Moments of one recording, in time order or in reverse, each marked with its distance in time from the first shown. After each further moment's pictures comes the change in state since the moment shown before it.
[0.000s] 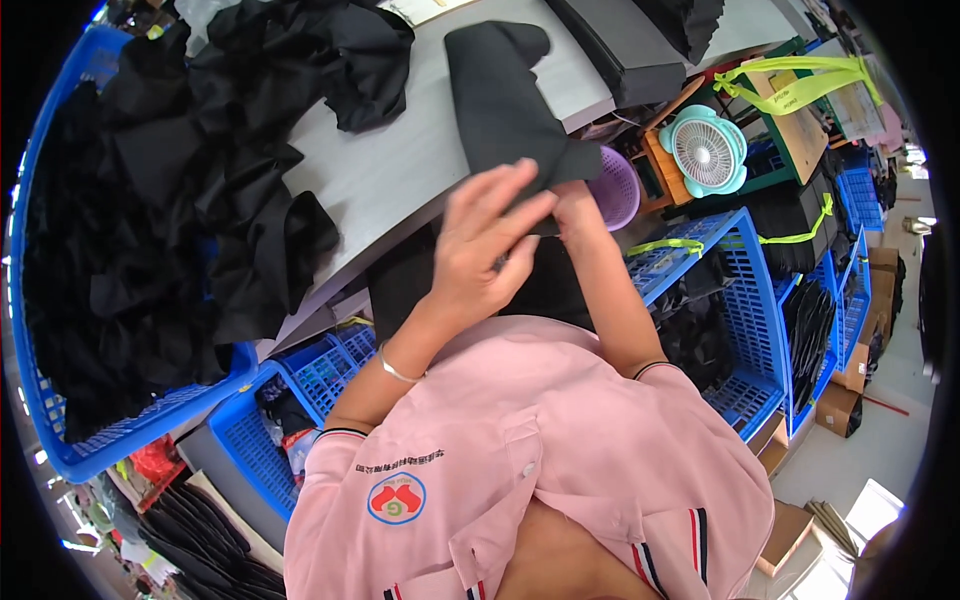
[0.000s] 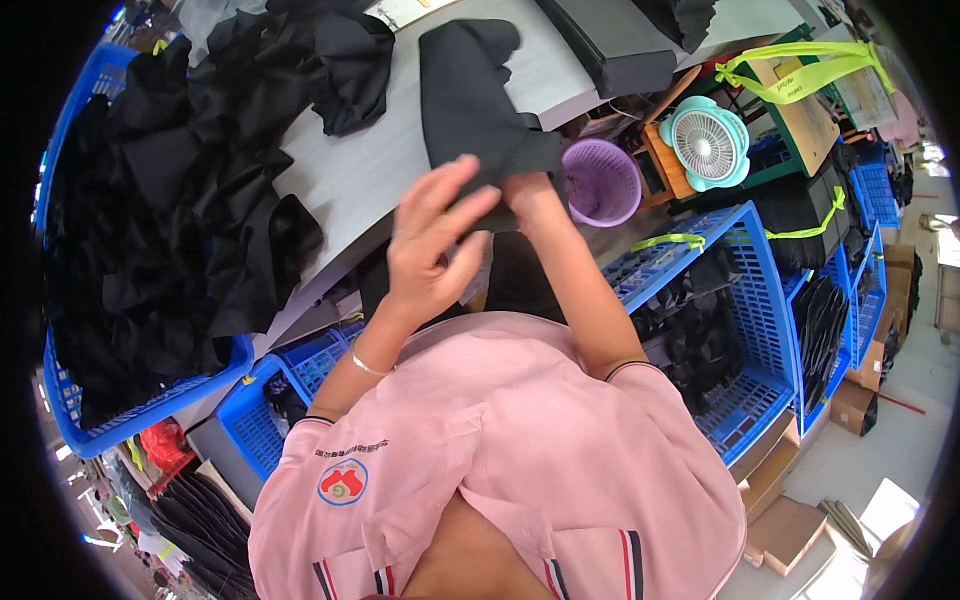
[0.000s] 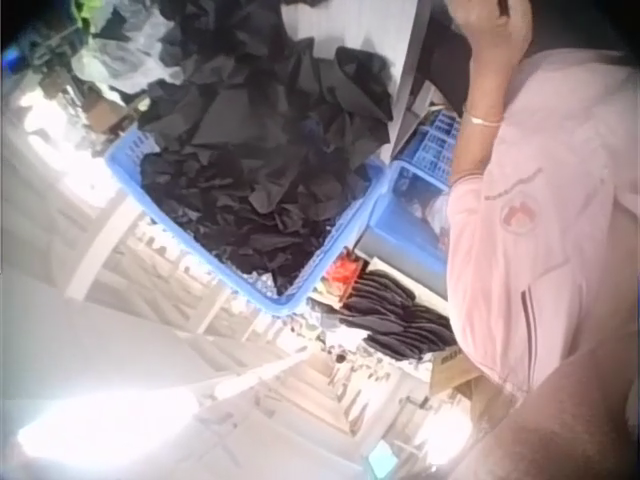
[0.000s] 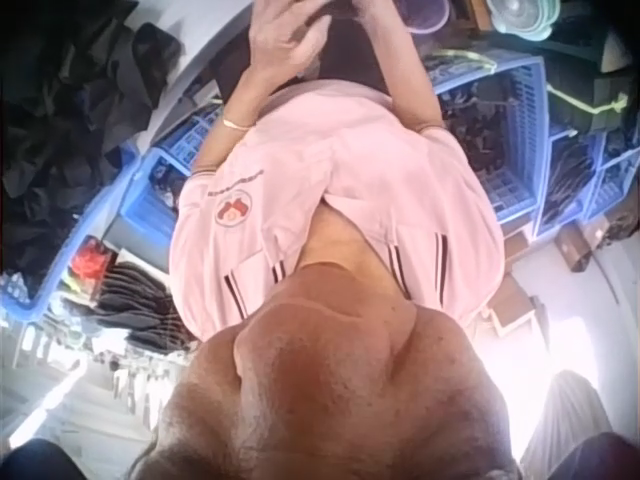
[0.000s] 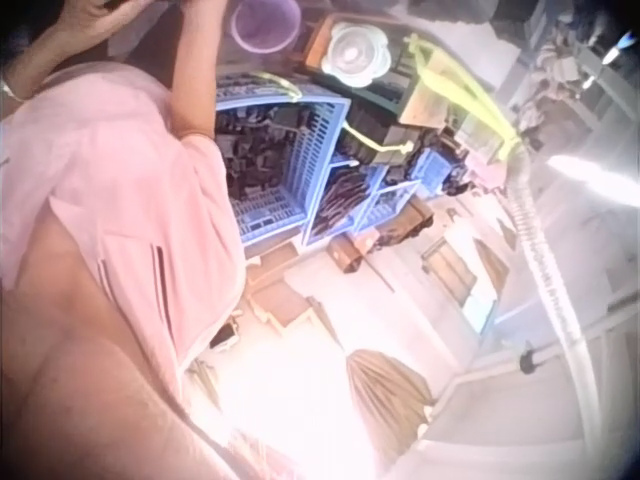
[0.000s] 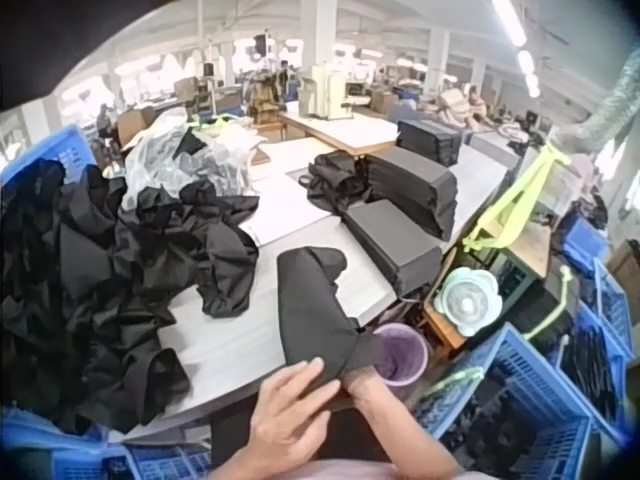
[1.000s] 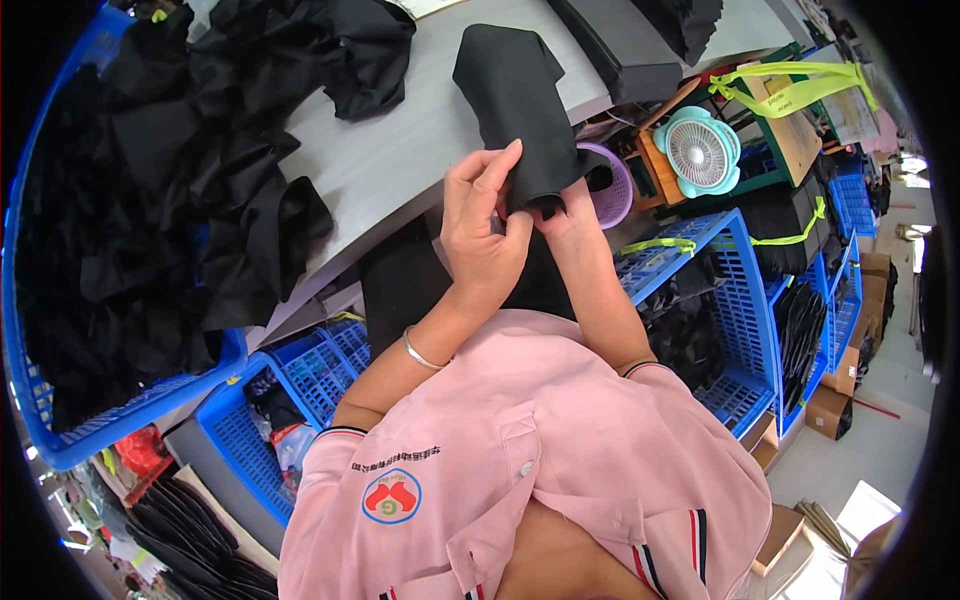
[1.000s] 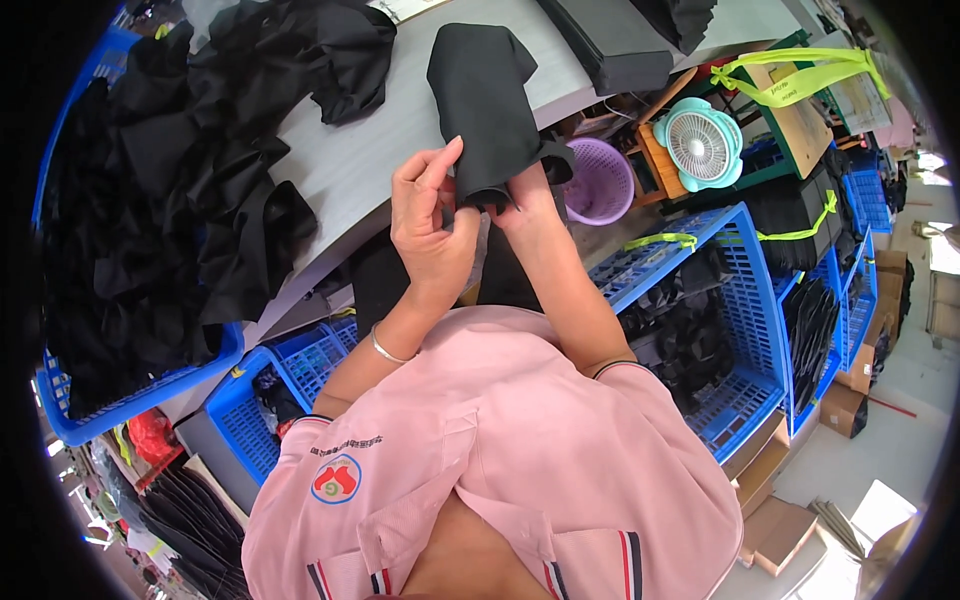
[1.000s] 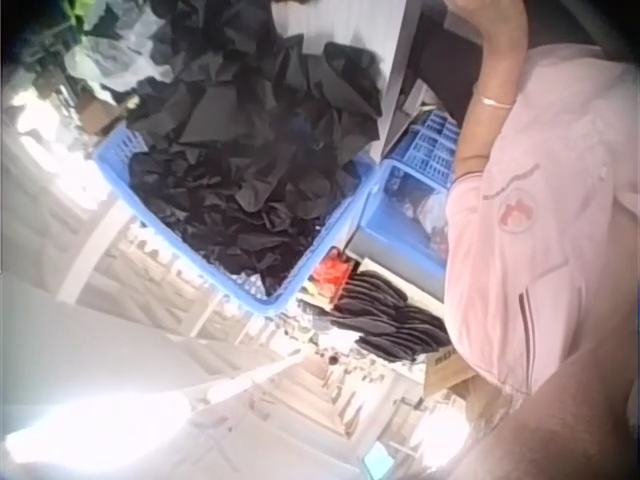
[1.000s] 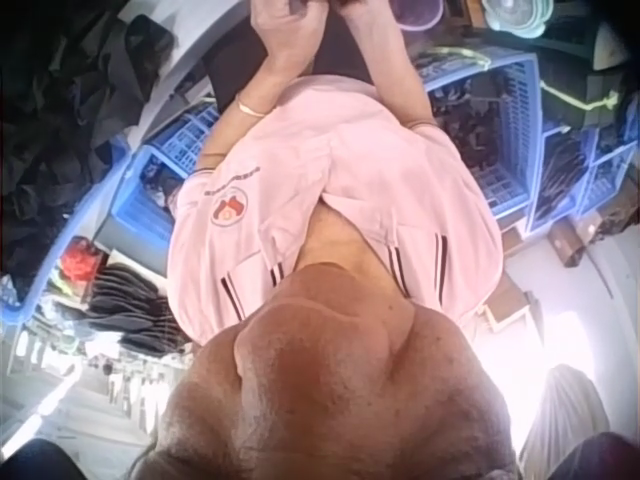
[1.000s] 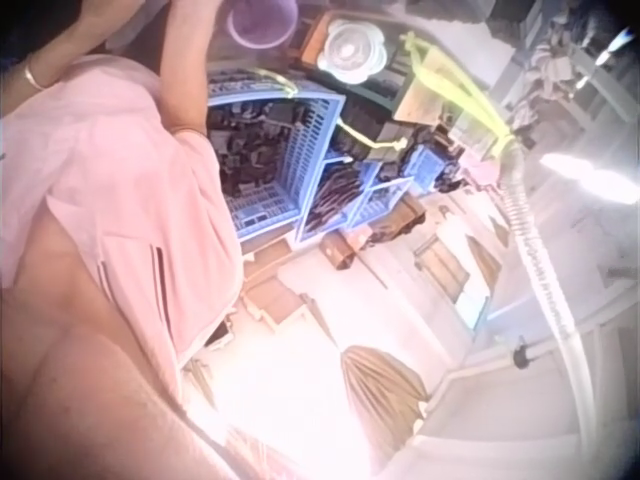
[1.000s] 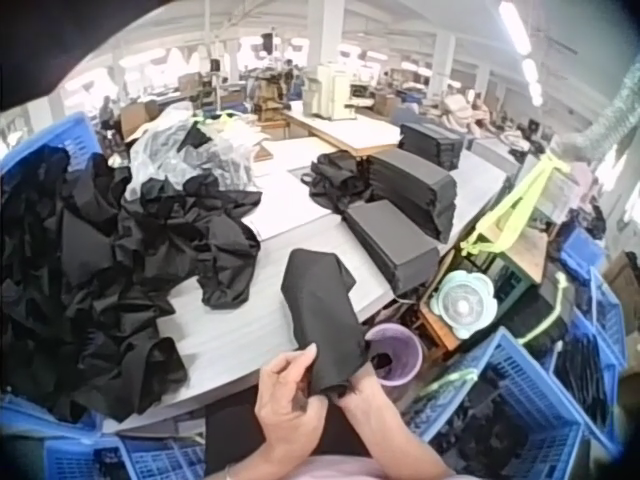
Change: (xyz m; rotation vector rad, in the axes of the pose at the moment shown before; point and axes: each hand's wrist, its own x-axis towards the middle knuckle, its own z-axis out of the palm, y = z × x) left_hand 0.003 0.010 0.031 -0.094 0.409 -0.243; right_hand -0.012 -0.004 0.009 0.749 -0.198 0.113
